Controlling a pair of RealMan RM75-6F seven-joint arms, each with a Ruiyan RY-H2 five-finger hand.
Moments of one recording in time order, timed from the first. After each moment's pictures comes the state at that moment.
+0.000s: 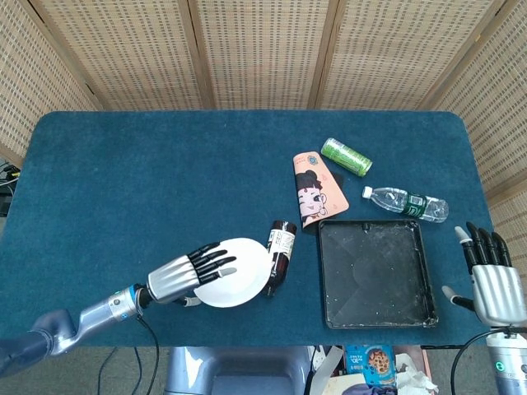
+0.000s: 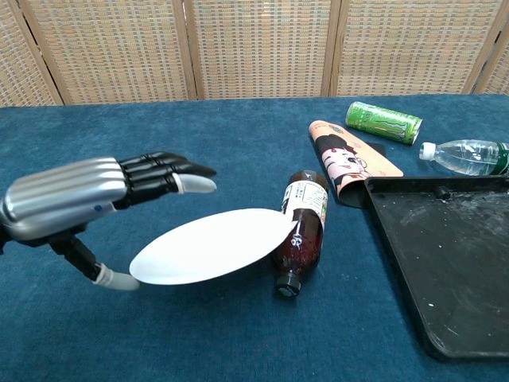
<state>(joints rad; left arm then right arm) -0.69 -1.65 0.18 -0.90 1.98 1.48 -0.35 0.09 -1.13 0.10 -1.67 -1.47 1.50 -0.20</state>
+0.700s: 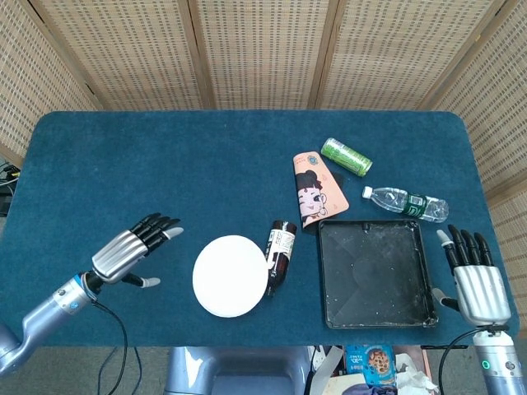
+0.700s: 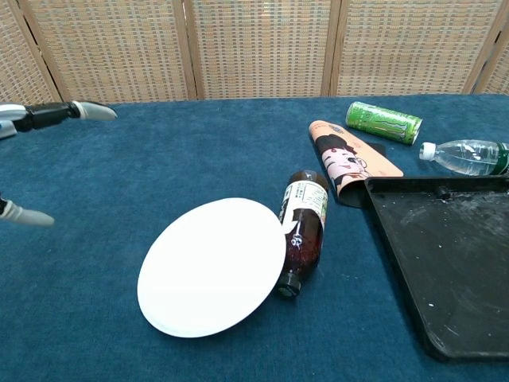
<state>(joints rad) -0.62 -1.30 0.17 -1.28 1.72 1.35 -0.34 0.12 -1.16 0.07 -1.64 -1.52 1.47 -0.29</state>
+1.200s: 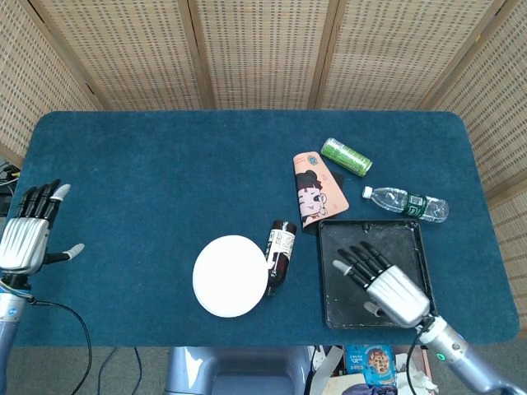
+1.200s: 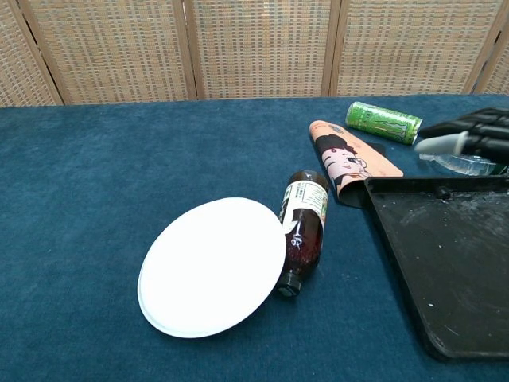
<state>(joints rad) -0.36 -1.16 -0.01 -1.54 1.30 1.48 -0.01 0.39 -1.25 -0.03 -1.45 -2.01 1.37 -0.07</state>
